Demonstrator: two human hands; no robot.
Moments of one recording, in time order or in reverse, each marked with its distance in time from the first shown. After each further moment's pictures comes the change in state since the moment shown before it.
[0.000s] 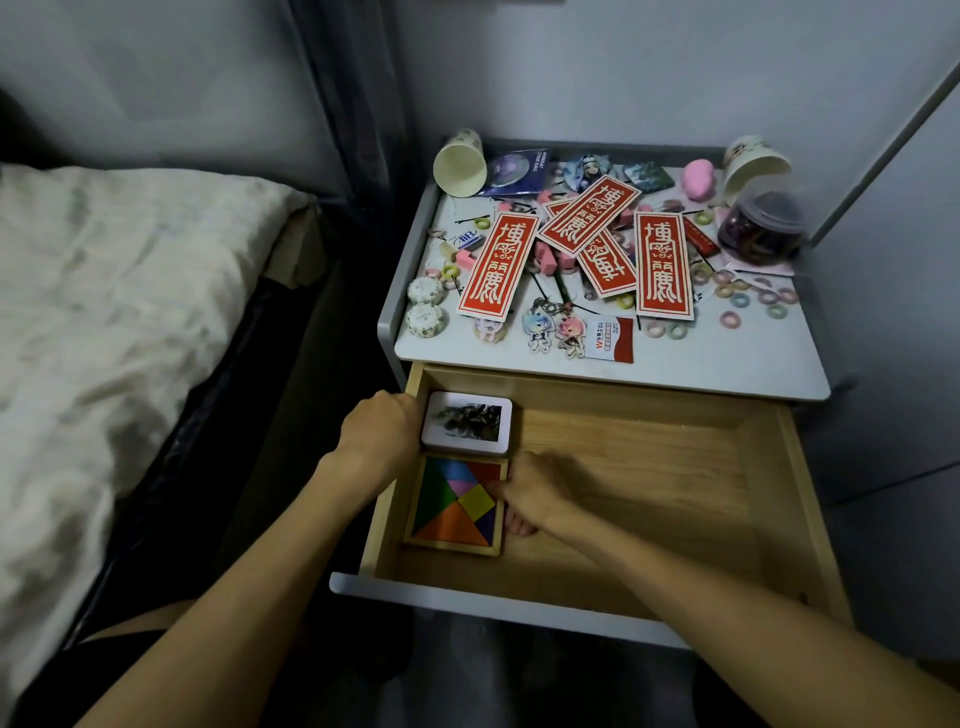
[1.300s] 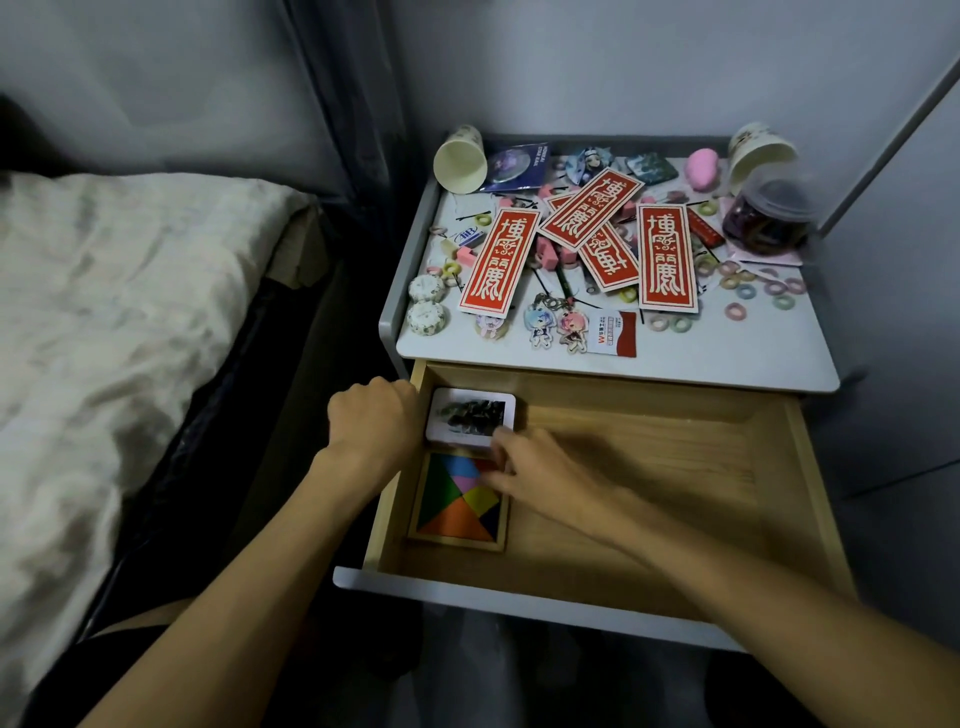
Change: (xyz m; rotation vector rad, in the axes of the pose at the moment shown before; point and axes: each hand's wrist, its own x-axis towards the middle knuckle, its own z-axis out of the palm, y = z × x) left_hand -0.026 0.012 -0.045 0.041 0.021 -0.200; right_hand -0.035 -0.025 -0.034 -0.365 0.052 -0.491
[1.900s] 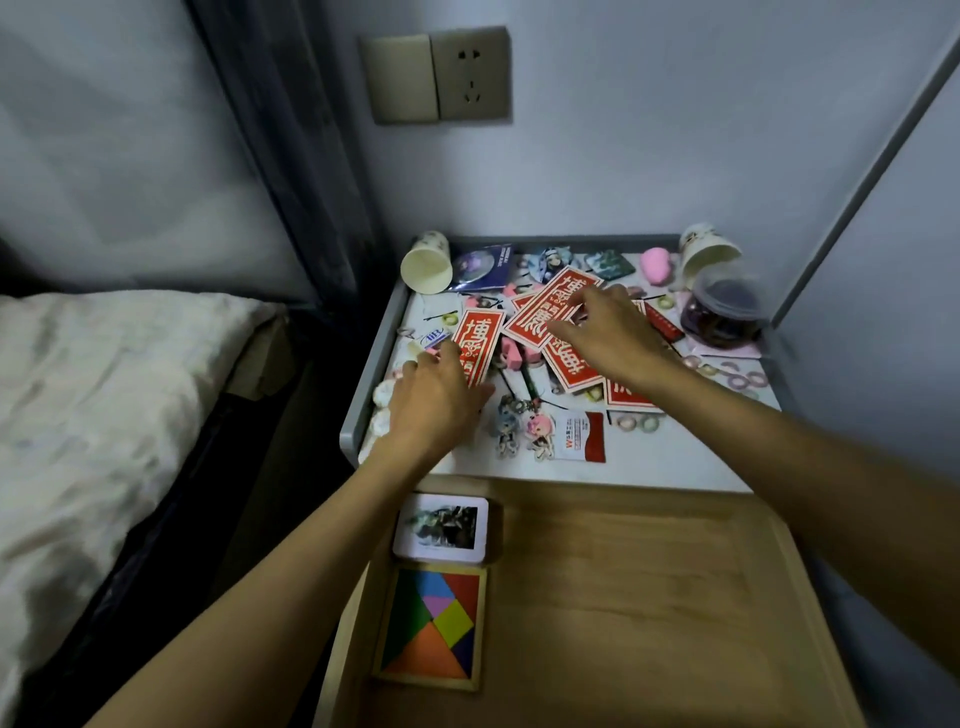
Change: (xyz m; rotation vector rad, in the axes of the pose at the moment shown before) left_hand 0.096 0.075 -0.065 -0.514 0.146 0.066; right_hand 0.071 0.042 -0.210 -0.090 0.574 0.266
